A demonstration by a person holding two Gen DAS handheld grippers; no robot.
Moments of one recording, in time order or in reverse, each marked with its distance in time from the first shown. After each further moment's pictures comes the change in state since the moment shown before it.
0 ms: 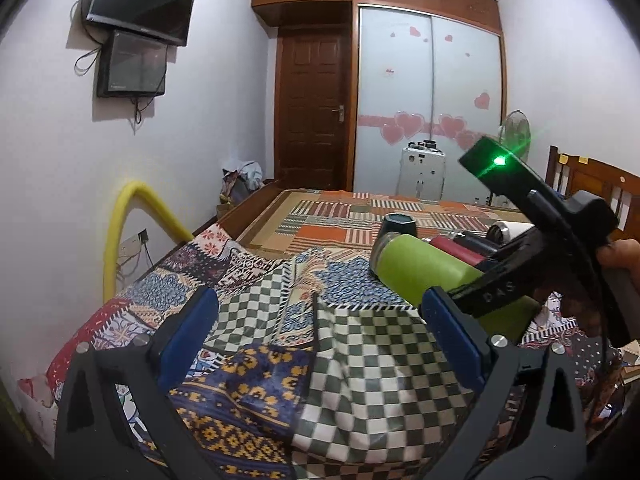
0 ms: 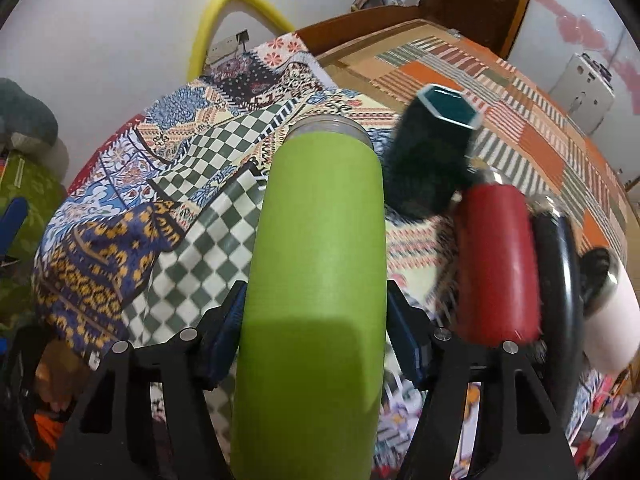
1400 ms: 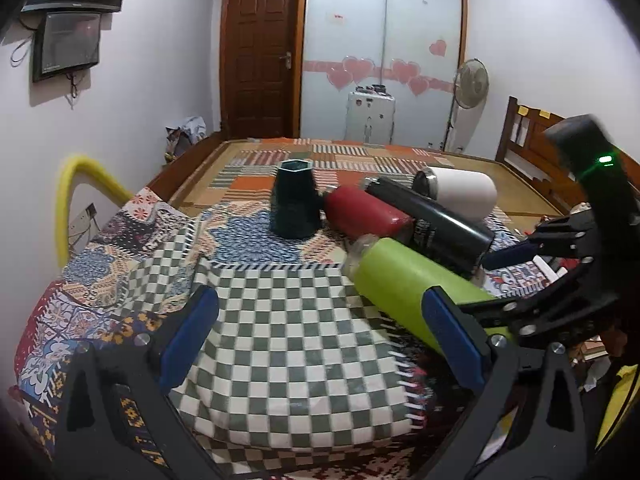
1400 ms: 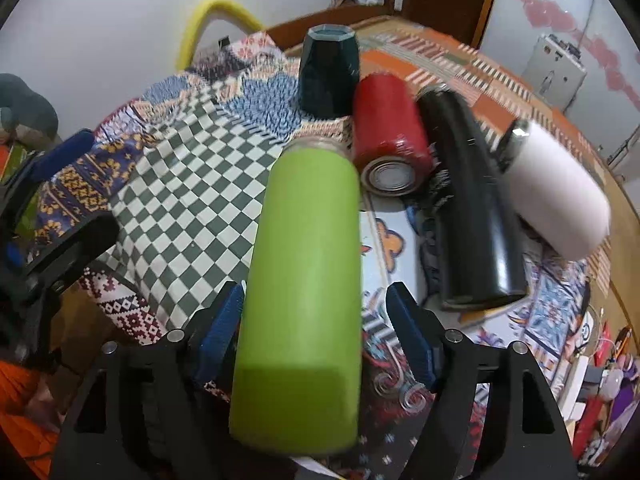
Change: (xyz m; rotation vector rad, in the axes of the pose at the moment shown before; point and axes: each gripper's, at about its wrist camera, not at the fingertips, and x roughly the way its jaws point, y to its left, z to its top) left arm 0.024 -0.094 0.003 0.056 0.228 -0.174; right arm -0.046 -0.046 -0.108 0.034 -0.075 -0.050
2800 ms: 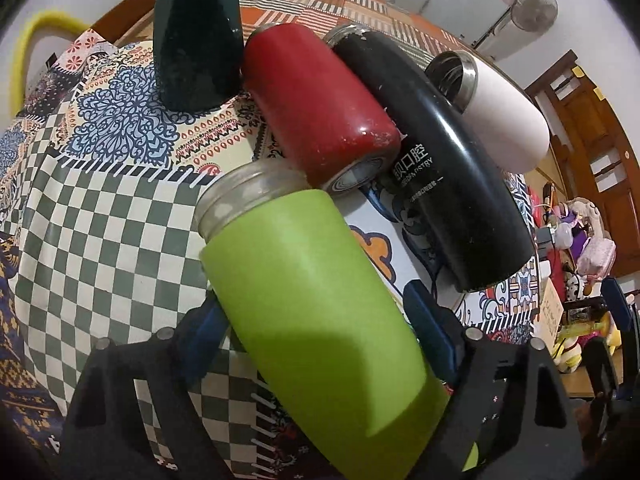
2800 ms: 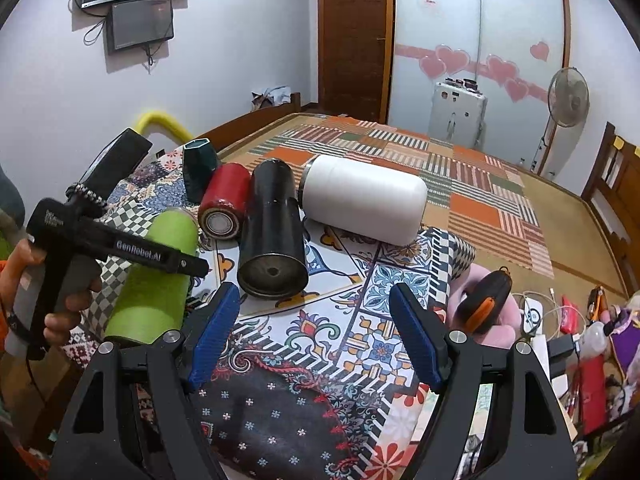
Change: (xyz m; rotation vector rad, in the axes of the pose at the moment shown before) left arm 0.160 -0.056 0.023 -0.264 0.625 -0.068; right arm -0.071 -0.096 -0.075 0.180 -0.372 -0.177
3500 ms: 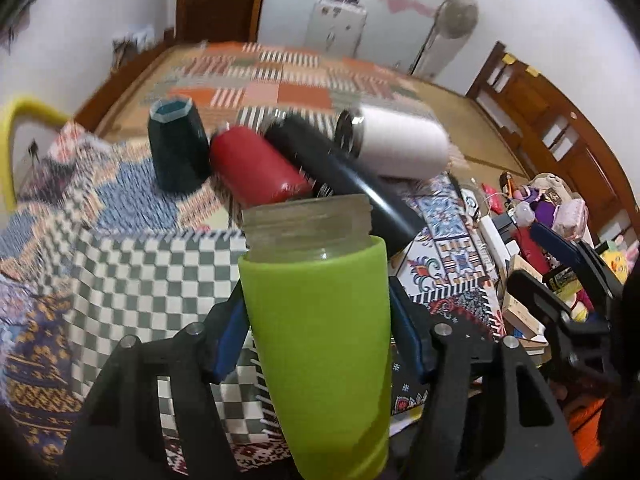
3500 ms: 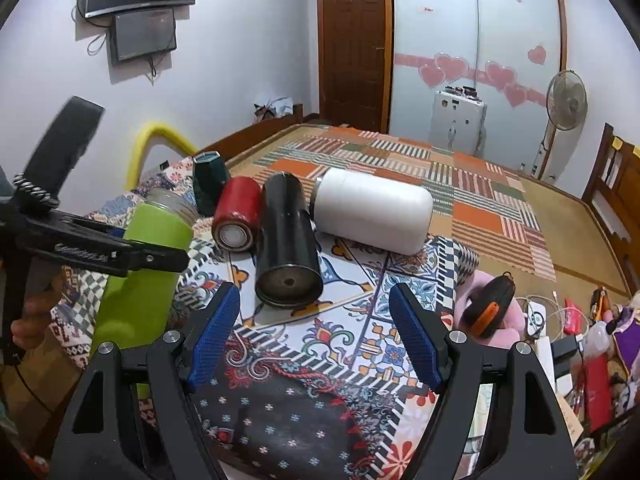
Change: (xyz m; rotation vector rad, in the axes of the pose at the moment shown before) left arm -0.108 -0.013 -0.038 0.243 -0.243 -0.065; right arm -0.015 0.010 0.004 0.022 -0.059 0.023
